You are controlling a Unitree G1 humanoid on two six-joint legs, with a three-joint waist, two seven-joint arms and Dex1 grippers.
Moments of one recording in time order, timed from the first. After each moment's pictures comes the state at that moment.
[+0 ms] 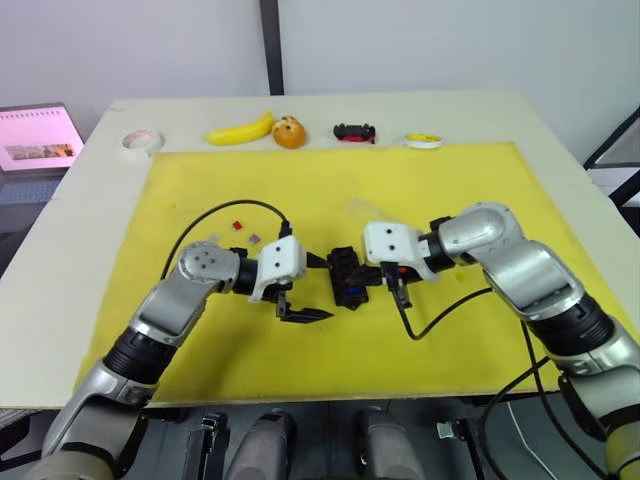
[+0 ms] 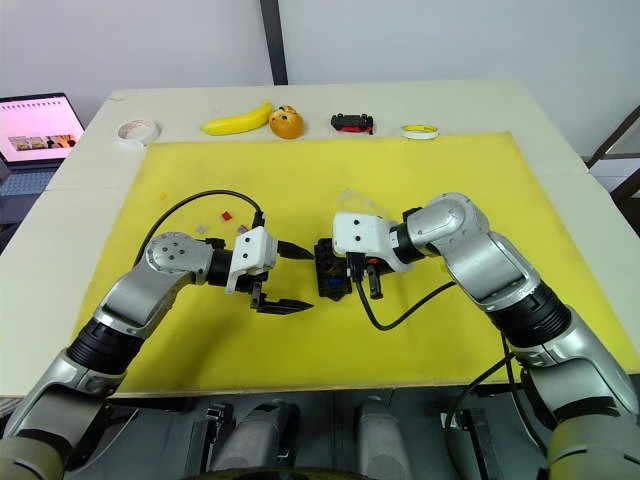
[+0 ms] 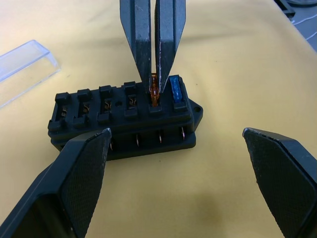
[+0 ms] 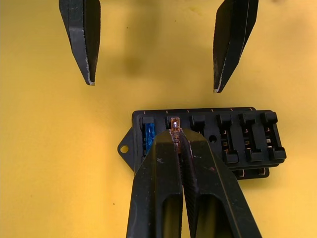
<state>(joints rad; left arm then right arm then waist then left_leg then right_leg) -0.54 0.57 -0.32 -0.08 -0.23 0.28 -1.17 -0.75 -0.77 0.43 -0.23 0.11 0.61 1.25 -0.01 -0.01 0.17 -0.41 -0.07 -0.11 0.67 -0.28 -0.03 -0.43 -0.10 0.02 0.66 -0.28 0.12</state>
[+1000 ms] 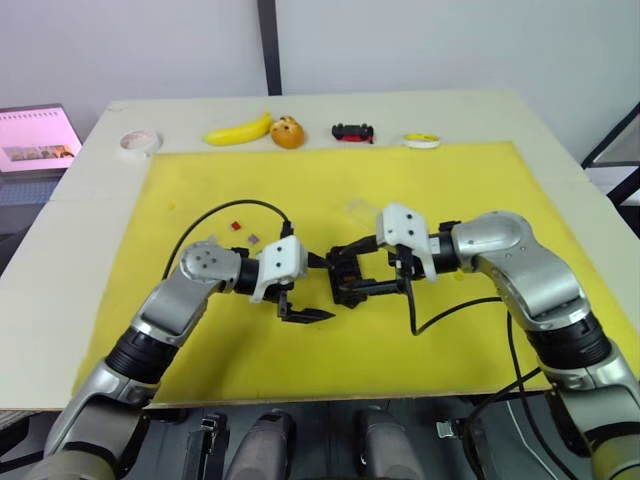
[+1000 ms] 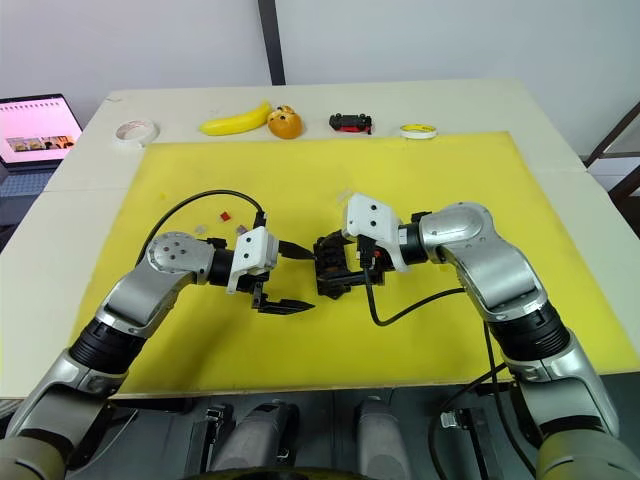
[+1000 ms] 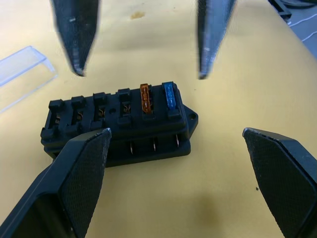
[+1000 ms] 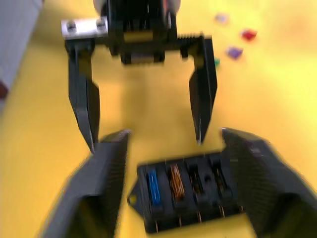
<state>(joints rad) -0.54 0.56 -0.32 -0.08 -0.23 0.27 -1.18 -0.63 -0.67 0.22 -0.25 0.30 0.60 1.17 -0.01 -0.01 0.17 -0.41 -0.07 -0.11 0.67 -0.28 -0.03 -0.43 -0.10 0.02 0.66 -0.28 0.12</state>
